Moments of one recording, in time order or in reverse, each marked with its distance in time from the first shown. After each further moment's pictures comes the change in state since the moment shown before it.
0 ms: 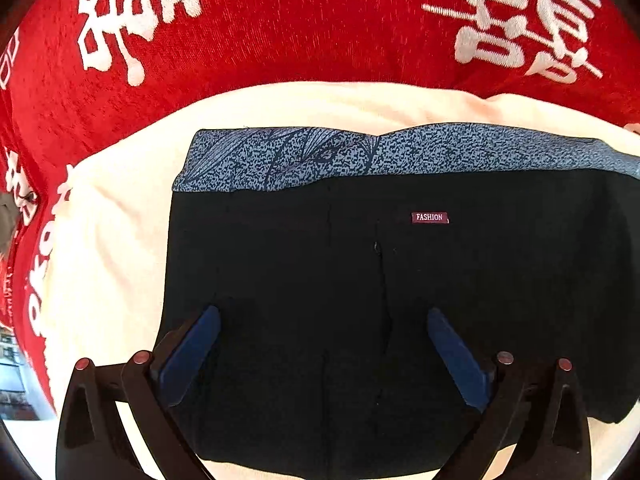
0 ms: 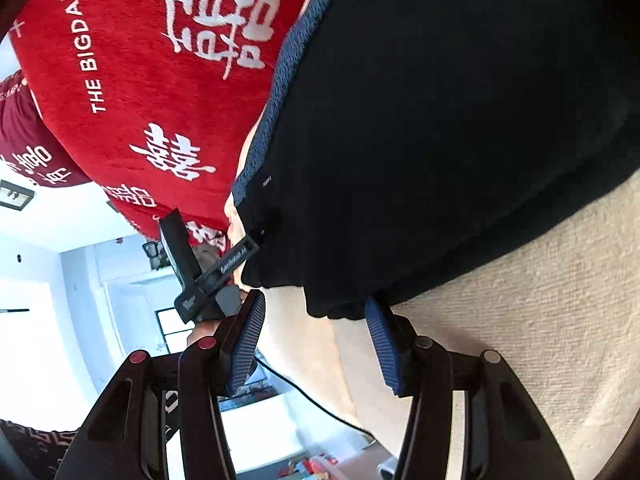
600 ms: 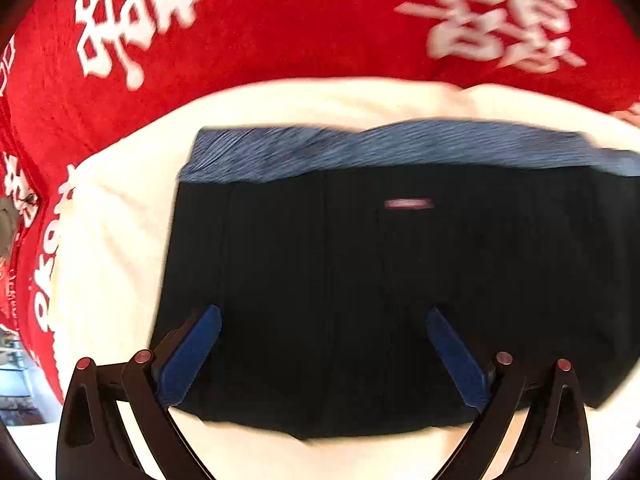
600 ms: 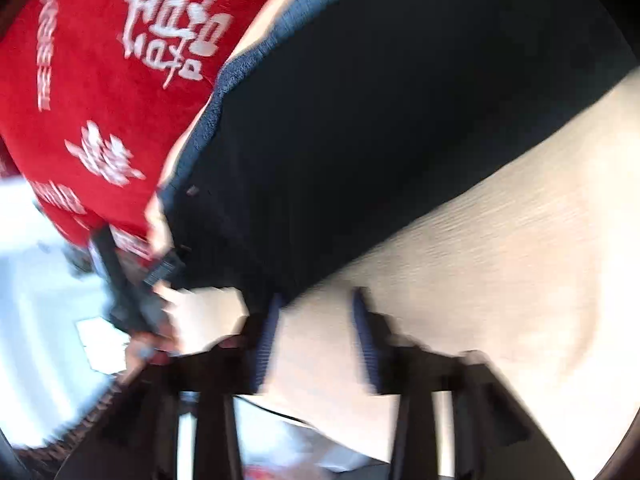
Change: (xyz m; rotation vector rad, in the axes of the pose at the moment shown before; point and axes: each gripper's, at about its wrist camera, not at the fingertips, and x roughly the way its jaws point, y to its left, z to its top) left arm -0.029 -0.006 0.000 0.034 0.038 -0.023; right arm -0.063 0.020 -0.006 -0.143 -0.051 -0.434
